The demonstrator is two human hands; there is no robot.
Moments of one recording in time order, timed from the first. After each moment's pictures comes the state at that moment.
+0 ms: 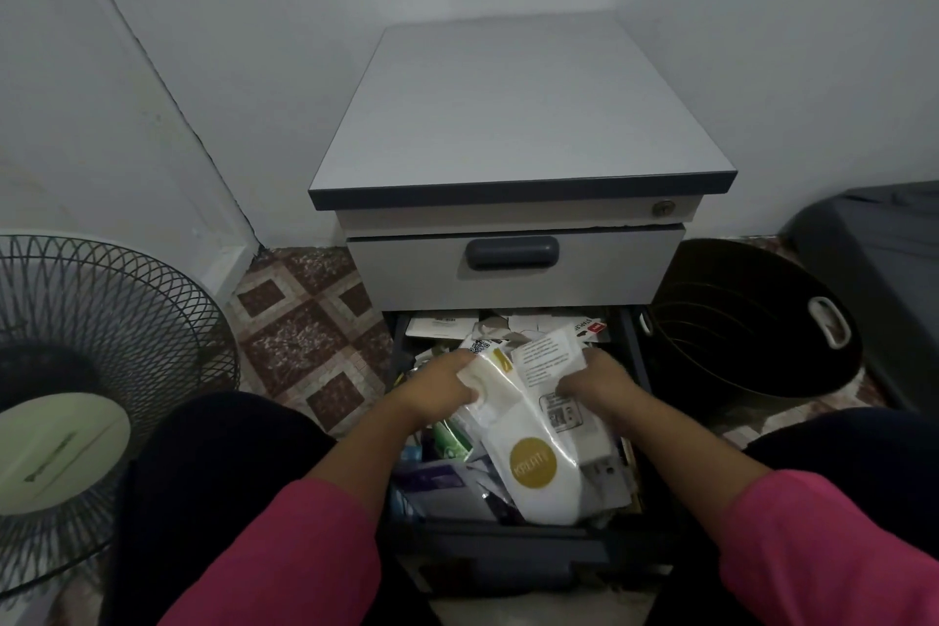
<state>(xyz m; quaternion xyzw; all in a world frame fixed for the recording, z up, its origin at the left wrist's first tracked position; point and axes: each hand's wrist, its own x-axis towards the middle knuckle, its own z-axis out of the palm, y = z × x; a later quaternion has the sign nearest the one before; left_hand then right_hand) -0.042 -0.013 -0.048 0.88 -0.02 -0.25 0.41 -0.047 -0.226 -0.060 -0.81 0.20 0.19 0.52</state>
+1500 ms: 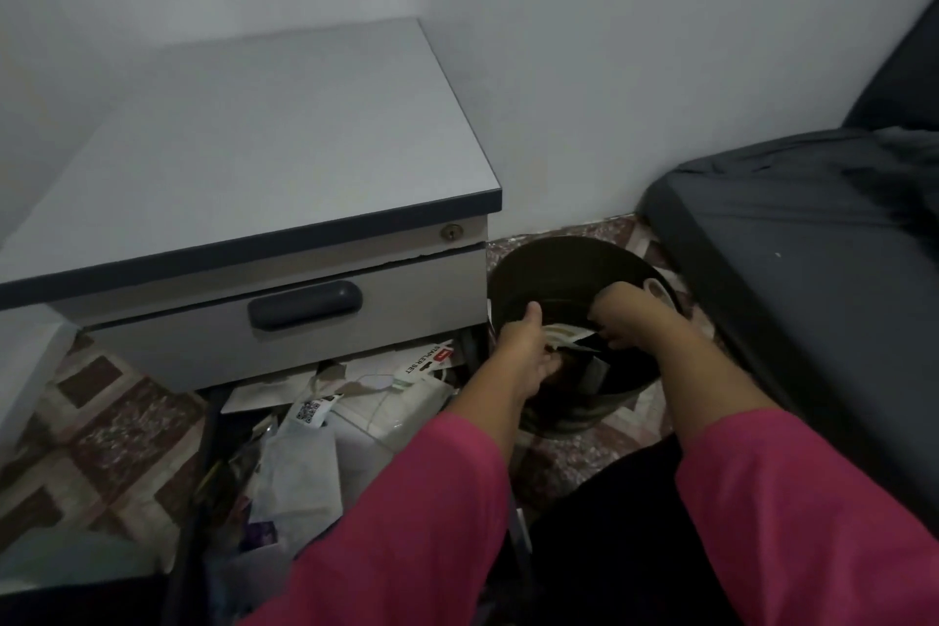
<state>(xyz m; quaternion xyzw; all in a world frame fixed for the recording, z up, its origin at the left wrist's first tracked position) 0.021 -0.327 -0.053 0.54 0.24 -0.34 0.73 0.005 -0.442 -0.007 -0.86 0.31 0.19 0.35</state>
